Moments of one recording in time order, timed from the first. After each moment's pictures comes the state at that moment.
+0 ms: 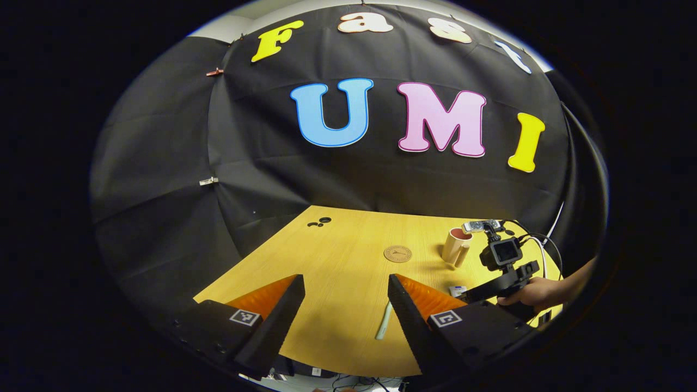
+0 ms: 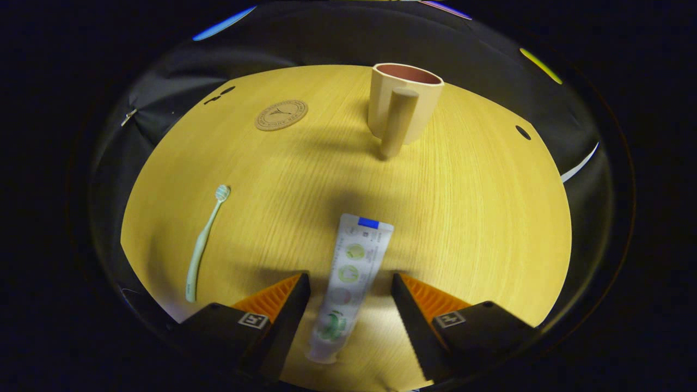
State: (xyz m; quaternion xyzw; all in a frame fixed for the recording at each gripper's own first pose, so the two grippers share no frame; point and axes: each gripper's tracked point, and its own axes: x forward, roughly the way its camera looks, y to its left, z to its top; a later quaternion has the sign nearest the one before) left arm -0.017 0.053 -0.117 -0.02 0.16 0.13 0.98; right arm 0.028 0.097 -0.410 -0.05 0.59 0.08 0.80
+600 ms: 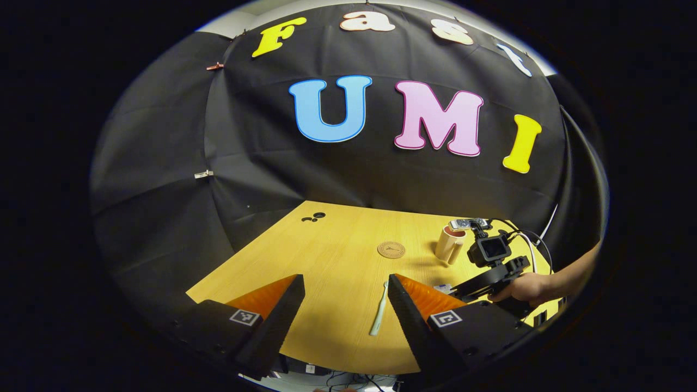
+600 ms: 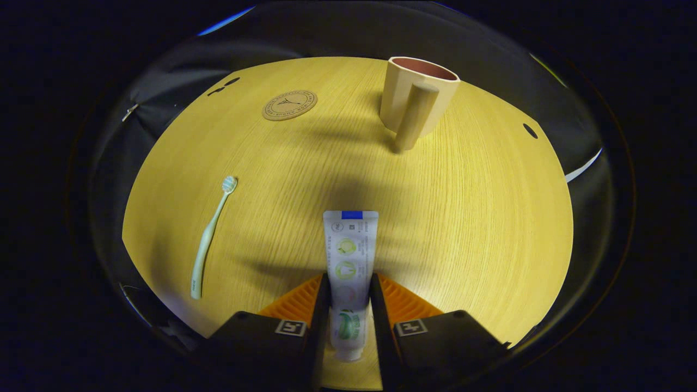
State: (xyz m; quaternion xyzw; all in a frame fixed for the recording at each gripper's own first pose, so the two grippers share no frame) left arm -0.021 0.050 -0.128 -0.03 0.17 0.11 0.98; right arm 0.024 0.104 -0.410 -0.05 0.60 0.09 0.79
